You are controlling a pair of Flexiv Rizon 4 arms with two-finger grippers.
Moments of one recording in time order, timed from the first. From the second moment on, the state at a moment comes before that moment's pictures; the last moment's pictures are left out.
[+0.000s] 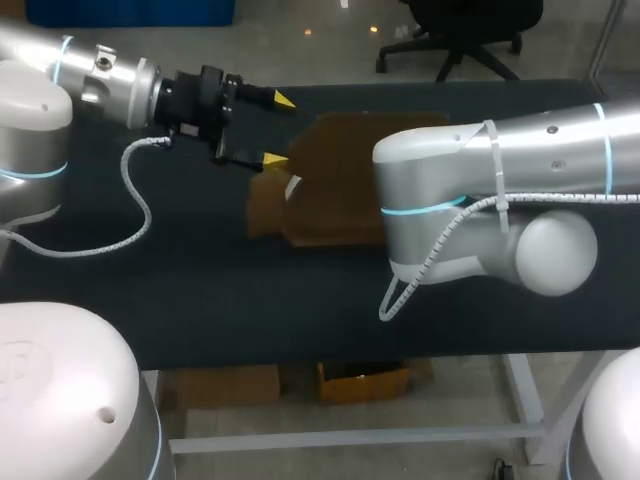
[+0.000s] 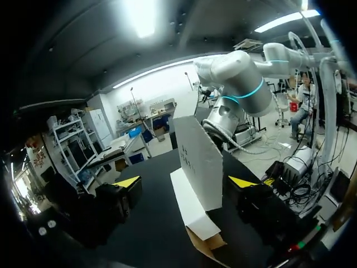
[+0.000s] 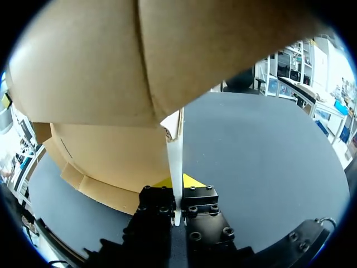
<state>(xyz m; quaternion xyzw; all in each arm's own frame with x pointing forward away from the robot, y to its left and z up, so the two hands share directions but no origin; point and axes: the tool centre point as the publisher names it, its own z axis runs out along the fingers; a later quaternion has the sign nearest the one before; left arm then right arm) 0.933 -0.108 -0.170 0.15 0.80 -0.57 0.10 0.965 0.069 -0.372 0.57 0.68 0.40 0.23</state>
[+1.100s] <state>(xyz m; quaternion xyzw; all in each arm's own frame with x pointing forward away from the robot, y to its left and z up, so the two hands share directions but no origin) 0.904 -0.061 -0.118 0.20 0.84 -0.45 0.24 0.974 0.054 -0.330 0.49 0.72 0.46 0.14</state>
